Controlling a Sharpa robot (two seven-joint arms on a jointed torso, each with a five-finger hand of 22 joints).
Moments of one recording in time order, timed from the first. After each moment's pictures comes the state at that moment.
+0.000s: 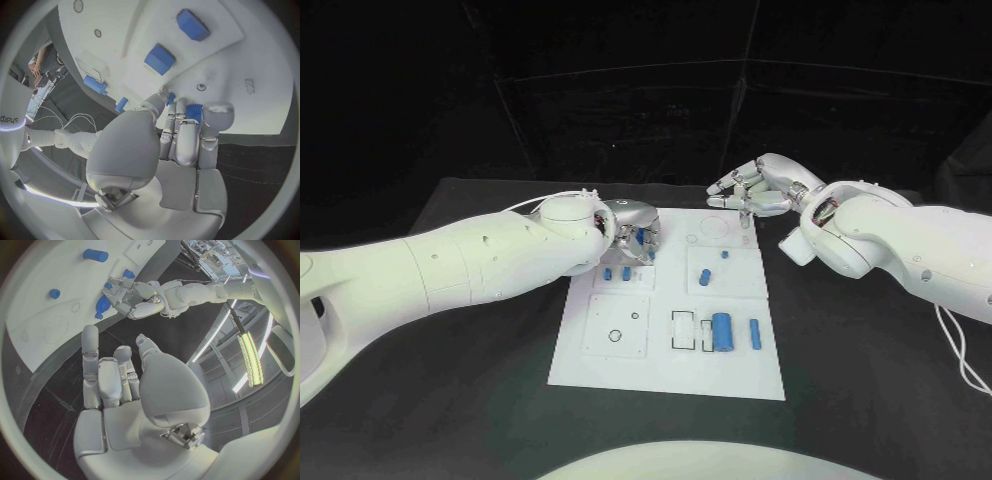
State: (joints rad) left arm 1.26 -0.54 -0.13 1.22 -1.48 -0.05 -0.07; left_hand 1.36 -0.10 0.22 0.00 0.05 0.94 0.13 0.32 0.07 0.94 0.07 0.51 0.13 1.46 -0.01 1.33 1.12 0.14 1.41 0.08 1.02 0.93; right arm 1.24 -0.79 0.00 1.43 -0.84 -0.25 0.11; right_hand 1.30 0.00 0.01 0.11 0.30 0.96 0.15 0.12 0.07 1.15 0.06 0.99 0.90 1.47 -0.01 1.26 1.12 0.17 1.10 0.09 0.96 0.42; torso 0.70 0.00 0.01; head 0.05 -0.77
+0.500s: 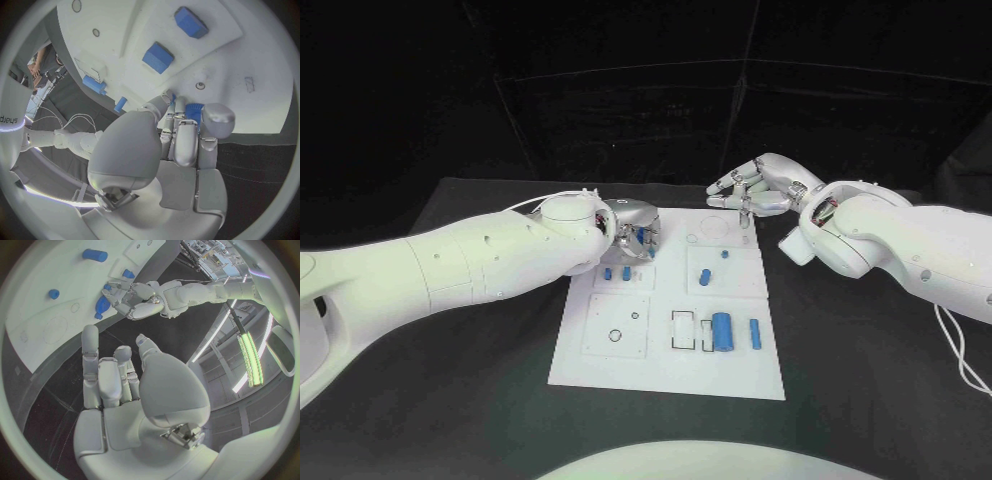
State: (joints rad) left arm 1.26 -0.54 -0.13 1.21 -1.48 -0.06 -0.07; left_hand 1.42 -0.02 0.35 -0.02 0.05 1.02 0.11 0.29 0.07 1.04 0.05 0.47 0.09 1.46 -0.03 1.34 1.12 0.12 1.42 0.07 1.07 0.98; right arm 1.24 -0.79 0.00 1.43 -0.84 -0.25 0.11; right_hand 1.30 0.00 0.01 0.11 0.30 0.96 0.15 0.12 0.07 1.15 0.06 0.99 0.90 1.47 -0.01 1.26 1.12 0.17 1.10 0.09 0.96 0.42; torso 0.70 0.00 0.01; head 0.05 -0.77
